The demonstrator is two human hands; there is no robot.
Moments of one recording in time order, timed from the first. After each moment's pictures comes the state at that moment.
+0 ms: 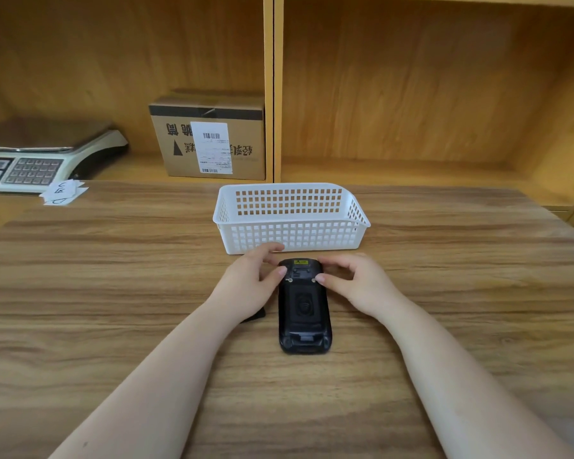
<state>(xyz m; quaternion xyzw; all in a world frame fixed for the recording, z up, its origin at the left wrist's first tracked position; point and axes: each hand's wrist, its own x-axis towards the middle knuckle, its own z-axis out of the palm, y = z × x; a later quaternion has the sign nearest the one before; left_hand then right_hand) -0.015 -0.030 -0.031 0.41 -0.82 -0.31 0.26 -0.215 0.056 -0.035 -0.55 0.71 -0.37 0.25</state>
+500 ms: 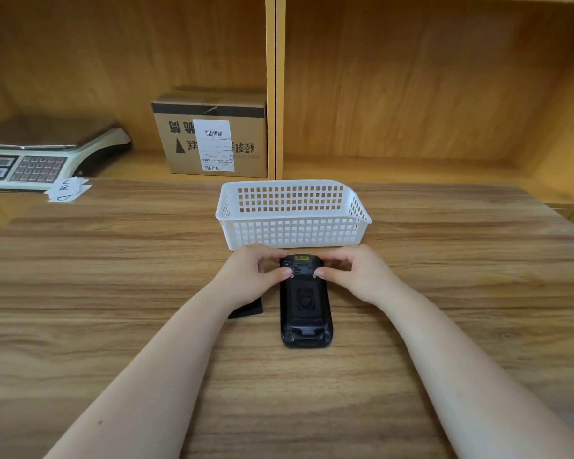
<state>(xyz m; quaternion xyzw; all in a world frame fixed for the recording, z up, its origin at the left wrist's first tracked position) -0.013 -0.037 -0.024 0.40 -0.82 -0.34 0.23 -0.216 0.049 -0.024 -0.59 0.70 -0.33 0.25</state>
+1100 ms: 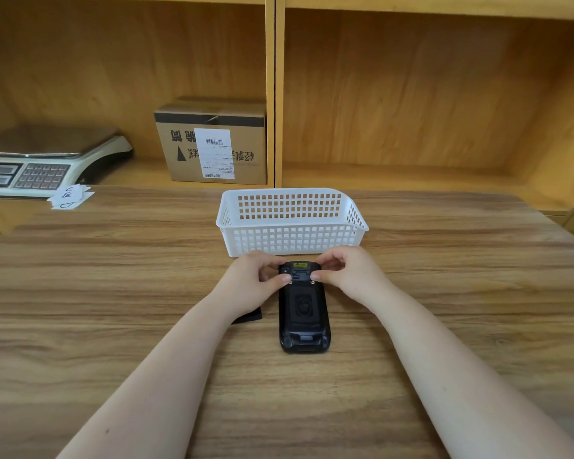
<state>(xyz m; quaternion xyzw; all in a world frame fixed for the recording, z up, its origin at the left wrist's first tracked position) -0.014 -0.042 -0.035 0.40 -0.83 -0.31 0.23 -0.207 0.040 -0.016 -0.51 0.73 -0.36 0.27</state>
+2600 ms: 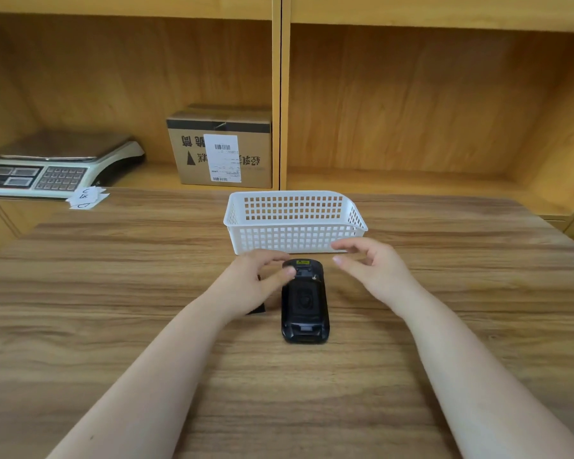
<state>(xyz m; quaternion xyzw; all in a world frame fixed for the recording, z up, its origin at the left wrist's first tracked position) 0.004 -0.013 -0.008 0.38 -0.84 -0.33 0.22 -0.212 0.085 0.009 -0.53 0.68 -0.45 0.25</state>
